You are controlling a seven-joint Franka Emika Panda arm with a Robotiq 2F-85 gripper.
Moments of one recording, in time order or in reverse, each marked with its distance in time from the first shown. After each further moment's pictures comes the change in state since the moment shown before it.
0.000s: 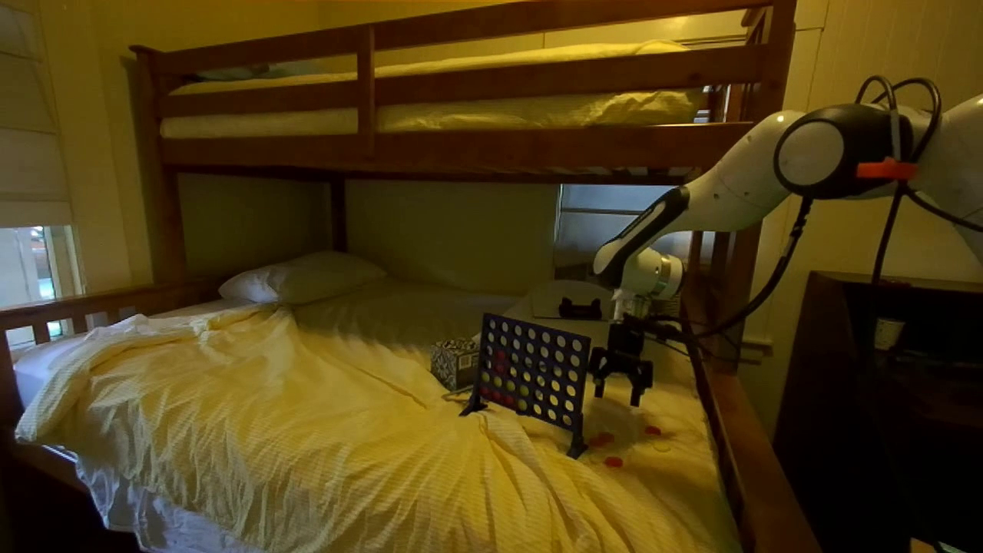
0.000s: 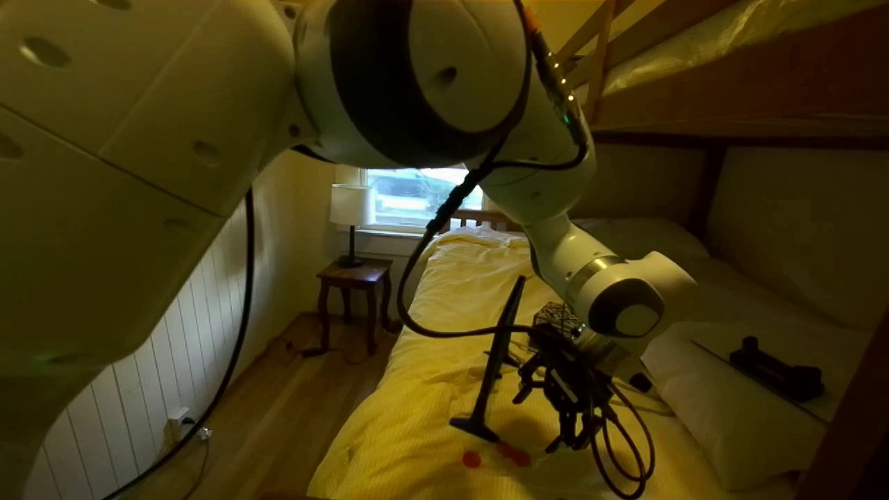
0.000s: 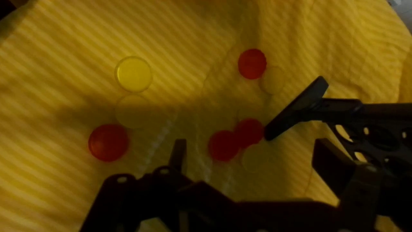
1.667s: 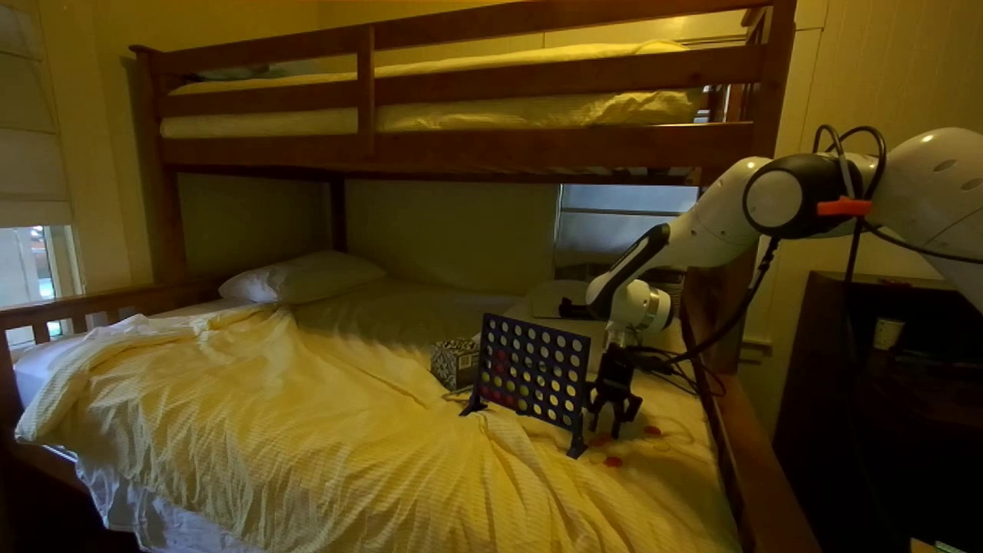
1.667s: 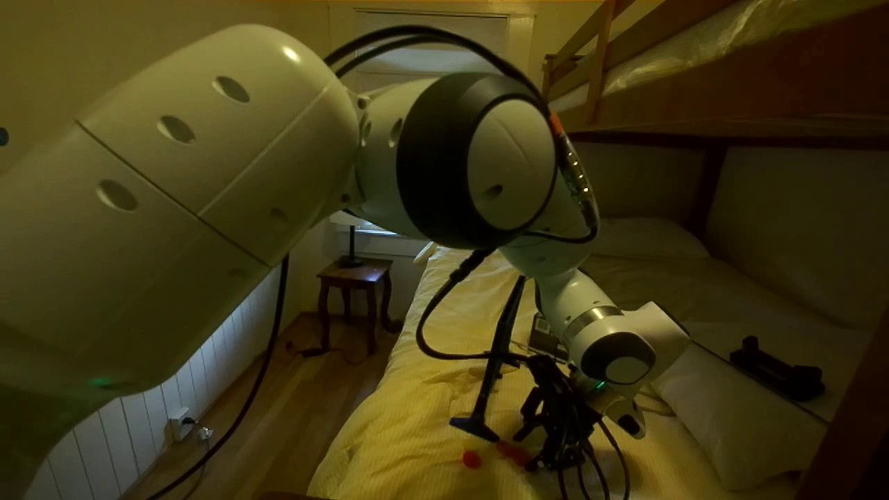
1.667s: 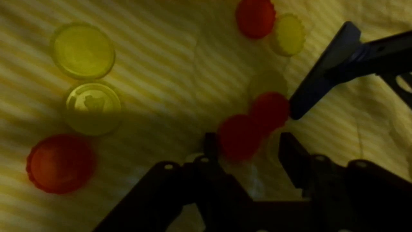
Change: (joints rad) arm -0.022 0.184 0.025 0.105 0.087 0.056 0.108
